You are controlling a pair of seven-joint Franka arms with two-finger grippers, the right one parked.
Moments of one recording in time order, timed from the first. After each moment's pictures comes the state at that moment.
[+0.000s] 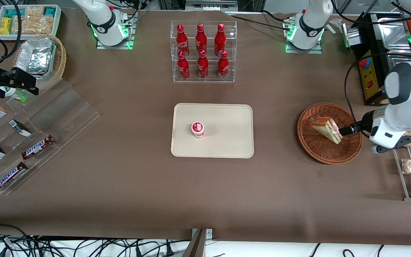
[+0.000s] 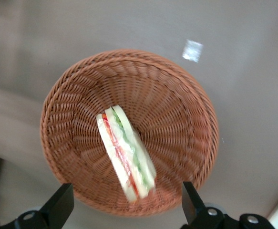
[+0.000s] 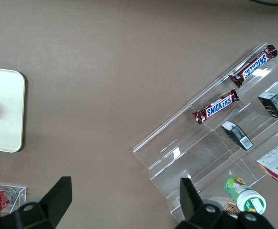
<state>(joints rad) 0.15 0.29 -0.10 -1.87 0.04 2.01 -0.44</state>
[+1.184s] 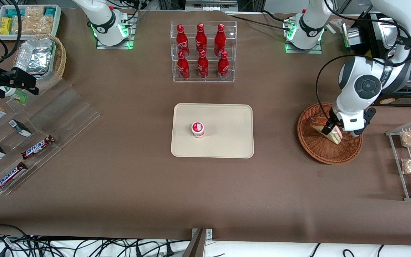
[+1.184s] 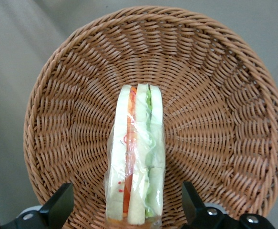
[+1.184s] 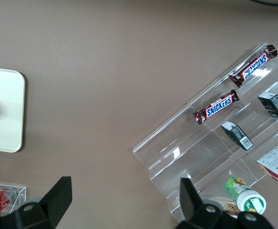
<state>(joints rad) 0.14 0.21 -0.17 -2.24 0.32 2.38 -1.20</state>
